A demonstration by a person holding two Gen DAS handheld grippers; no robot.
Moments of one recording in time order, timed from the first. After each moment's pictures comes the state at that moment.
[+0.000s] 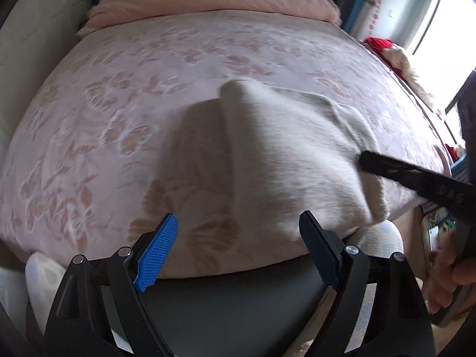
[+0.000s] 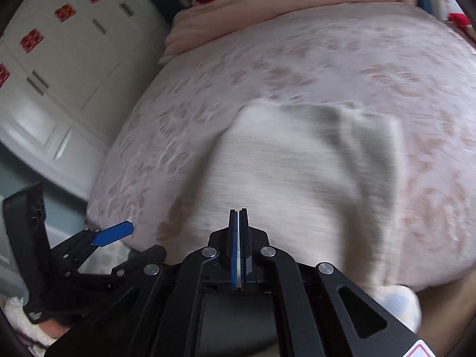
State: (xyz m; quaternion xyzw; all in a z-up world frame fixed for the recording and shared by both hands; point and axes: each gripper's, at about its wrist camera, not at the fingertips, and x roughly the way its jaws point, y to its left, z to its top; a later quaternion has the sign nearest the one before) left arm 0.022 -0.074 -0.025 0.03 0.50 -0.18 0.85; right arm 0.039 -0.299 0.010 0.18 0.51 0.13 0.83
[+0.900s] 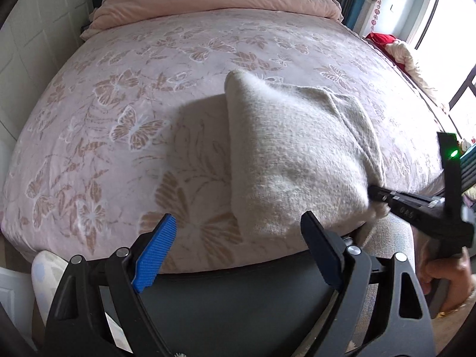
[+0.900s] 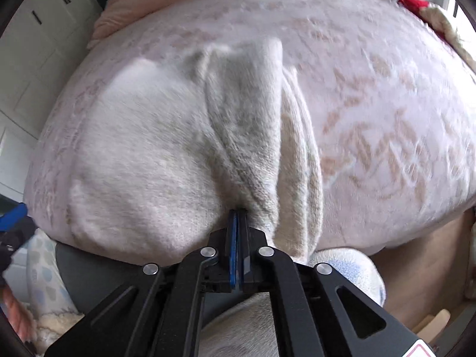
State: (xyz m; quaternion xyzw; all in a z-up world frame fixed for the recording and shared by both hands) left arm 0.014 -0.071 -0.030 0.05 0.50 -0.18 0.85; right arm 0.007 -0.353 -0.034 0.14 0.55 -0.04 0.82
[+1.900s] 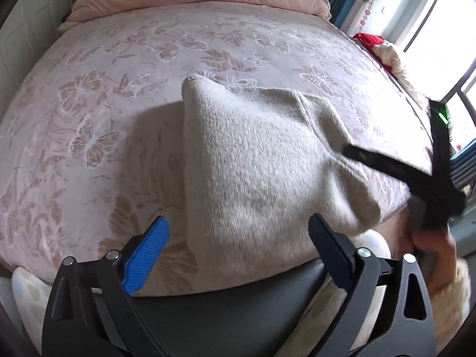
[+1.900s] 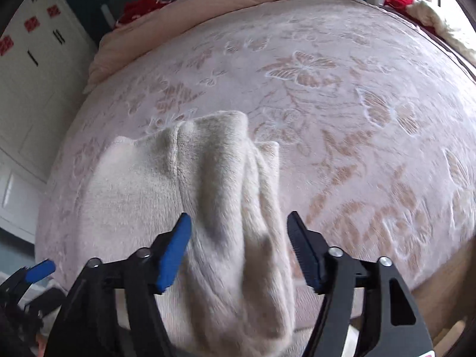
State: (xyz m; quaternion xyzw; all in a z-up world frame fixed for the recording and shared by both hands) left arm 0.055 -0.115 -0.039 0.01 0.52 -0.22 0.82; right arm 0.059 -0.415 -0.029 0.20 0.49 -0.05 0.85
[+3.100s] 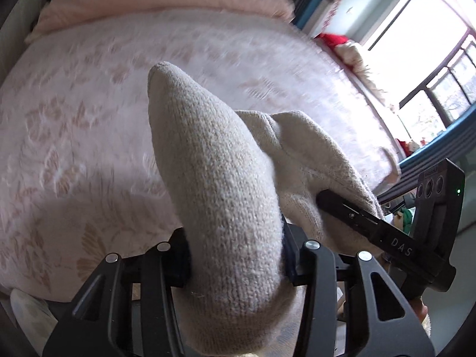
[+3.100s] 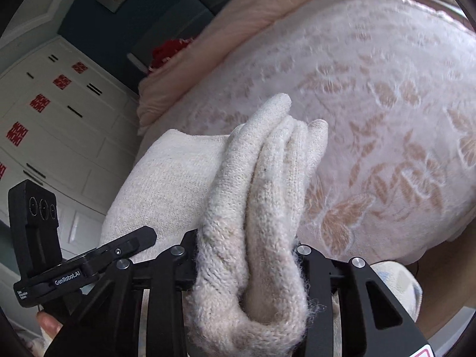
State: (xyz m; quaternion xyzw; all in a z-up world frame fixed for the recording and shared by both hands) left arm 0.060 -0.148 0.036 -0.01 0.51 -0.32 0.80; right arm -0.024 -0.391 0.068 0.34 0.39 0.02 0.86
